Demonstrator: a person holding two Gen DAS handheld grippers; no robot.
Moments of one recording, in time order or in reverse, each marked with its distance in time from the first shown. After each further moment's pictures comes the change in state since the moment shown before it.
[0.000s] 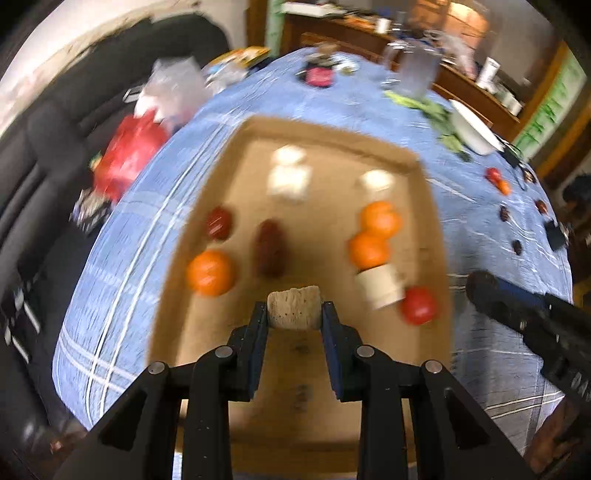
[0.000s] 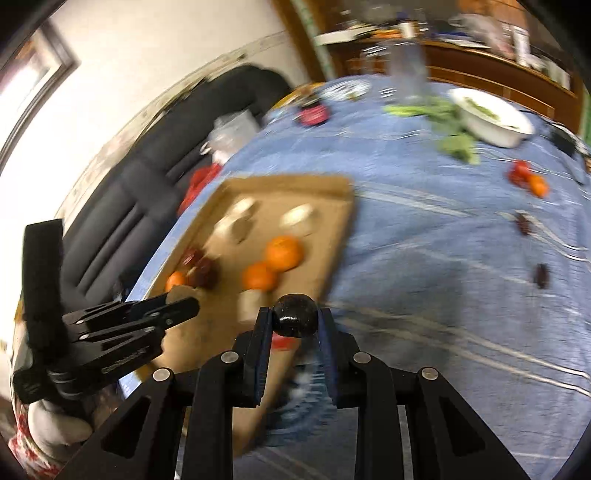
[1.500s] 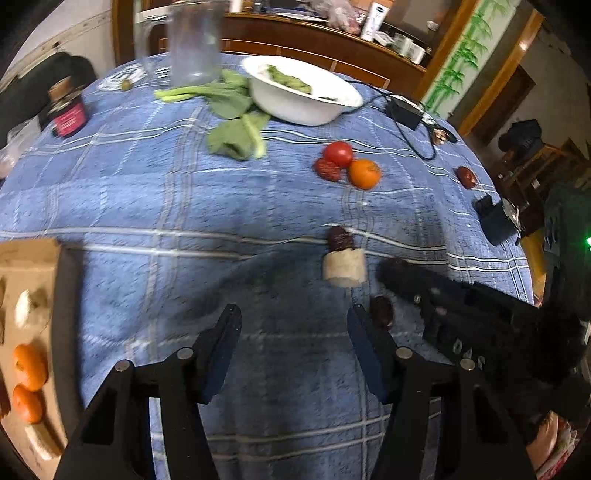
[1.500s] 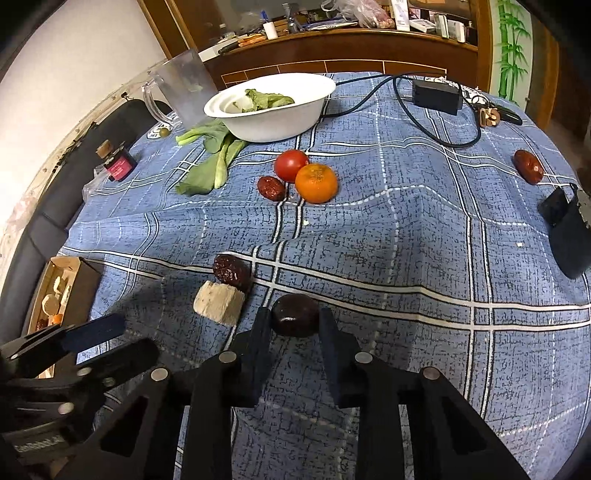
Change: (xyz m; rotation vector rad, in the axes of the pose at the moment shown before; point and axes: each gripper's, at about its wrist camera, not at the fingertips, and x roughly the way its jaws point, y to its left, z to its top) left arm 0.100 -0.296 0.068 0.263 0.014 -0.244; right arm -0.034 -0.284 0.020 0.241 -0.080 -0.265
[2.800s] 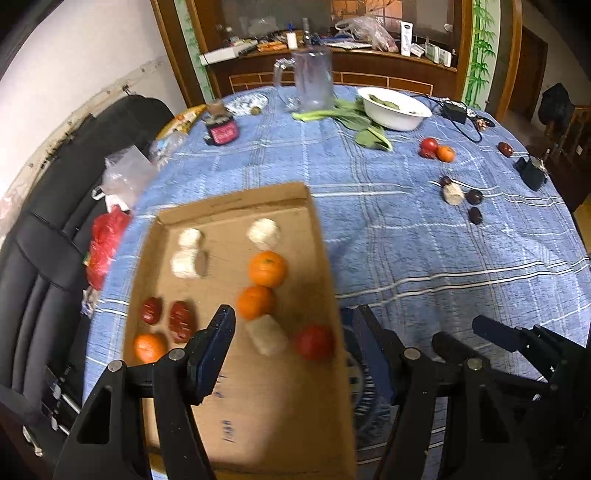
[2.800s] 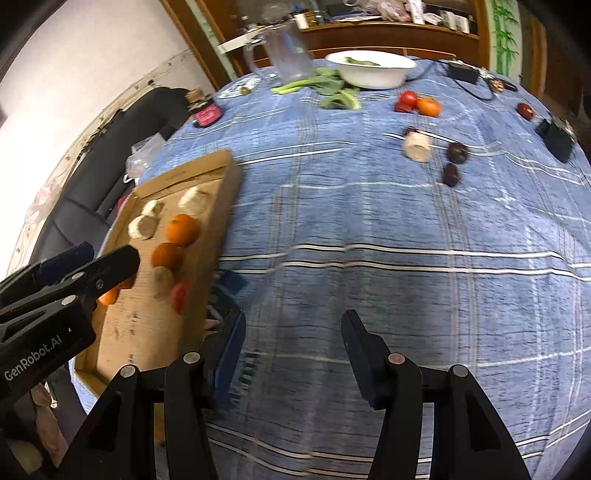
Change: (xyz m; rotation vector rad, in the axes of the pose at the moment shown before) left arm -0.151 0.103 -0.100 0.097 -0.084 0.321; right arm -0.057 0.167 -0.128 0.076 0.025 0.005
